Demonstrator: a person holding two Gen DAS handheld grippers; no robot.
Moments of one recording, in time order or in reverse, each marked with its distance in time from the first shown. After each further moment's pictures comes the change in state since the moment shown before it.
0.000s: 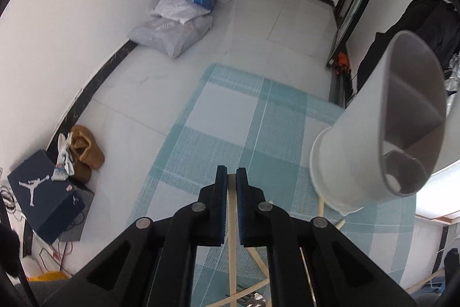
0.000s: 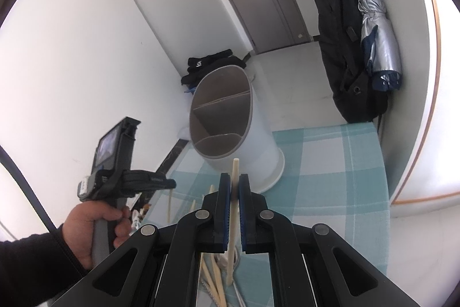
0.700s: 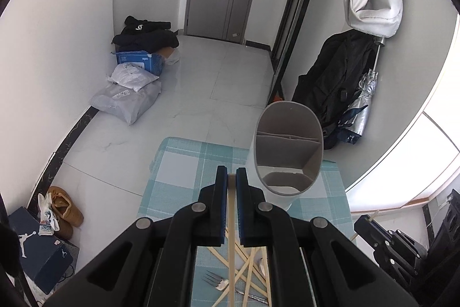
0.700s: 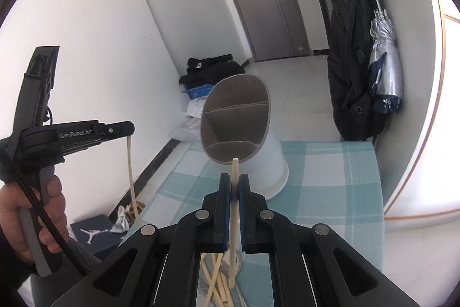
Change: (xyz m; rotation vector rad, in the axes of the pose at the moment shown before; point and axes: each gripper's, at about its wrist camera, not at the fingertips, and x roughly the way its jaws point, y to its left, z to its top) left arm -0.104 -0.009 -0.005 0.137 -0.255 -0.262; right arm -0.004 0.033 0.004 -0.095 -0.036 -0.065
